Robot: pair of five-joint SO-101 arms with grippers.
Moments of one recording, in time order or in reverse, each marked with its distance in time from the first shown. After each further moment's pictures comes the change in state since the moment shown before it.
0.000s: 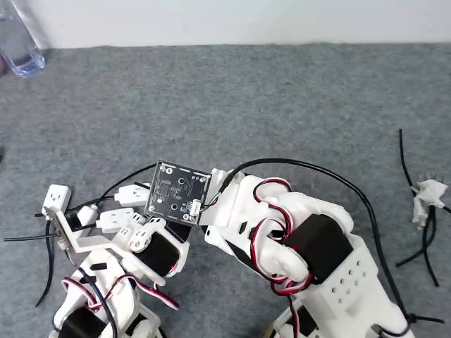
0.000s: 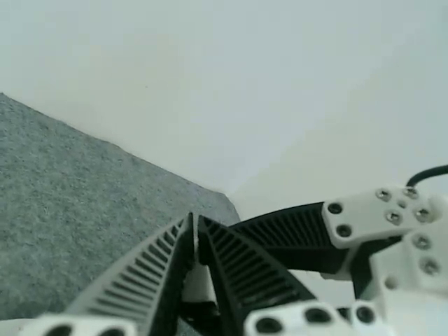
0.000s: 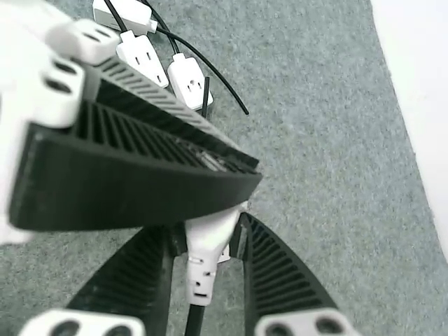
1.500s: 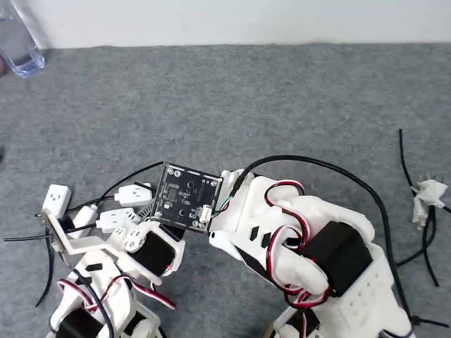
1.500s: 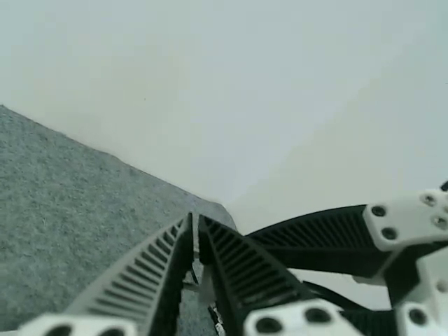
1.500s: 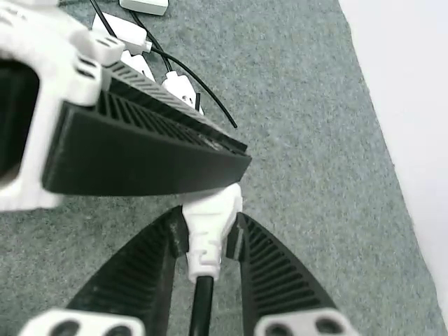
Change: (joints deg) left arm -0.4 -0.1 -0.9 -0.1 0.1; right arm -0.4 0.1 -7.5 3.6 0.0
